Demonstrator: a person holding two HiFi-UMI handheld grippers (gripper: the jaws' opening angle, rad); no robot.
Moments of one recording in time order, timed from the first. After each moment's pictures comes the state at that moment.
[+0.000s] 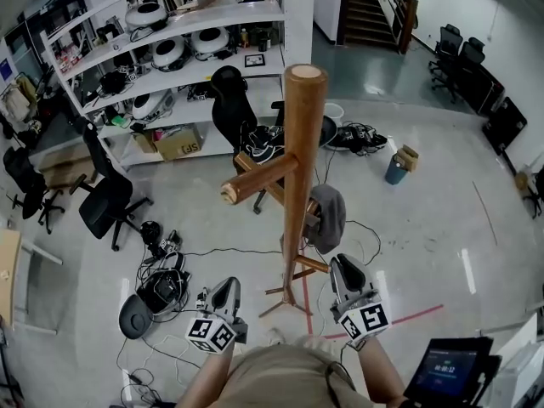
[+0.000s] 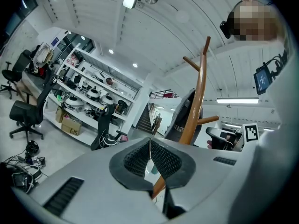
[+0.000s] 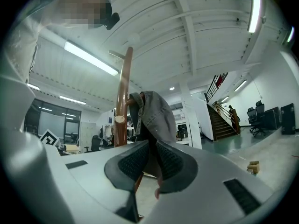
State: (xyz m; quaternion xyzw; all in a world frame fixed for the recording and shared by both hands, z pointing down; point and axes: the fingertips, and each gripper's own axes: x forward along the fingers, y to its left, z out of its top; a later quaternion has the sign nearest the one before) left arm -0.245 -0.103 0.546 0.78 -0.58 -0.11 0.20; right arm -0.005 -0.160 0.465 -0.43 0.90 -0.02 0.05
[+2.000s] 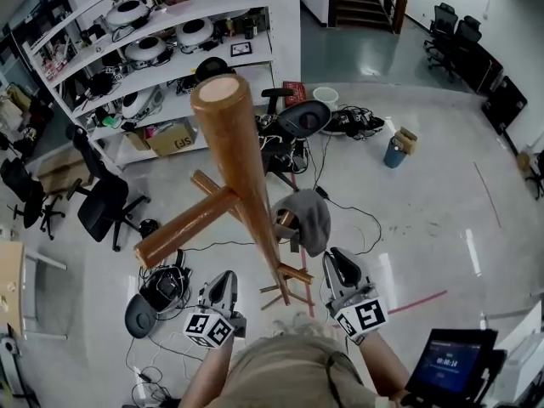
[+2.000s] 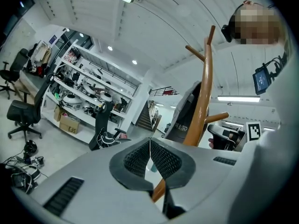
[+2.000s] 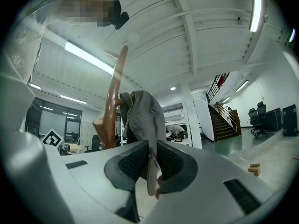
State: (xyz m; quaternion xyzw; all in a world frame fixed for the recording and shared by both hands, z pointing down) left arm -0.224 -0.139 0.545 0.78 -0.58 -0.09 0.21; right arm 0.007 -0.184 0.457 -0.42 0.90 -0.02 0.04
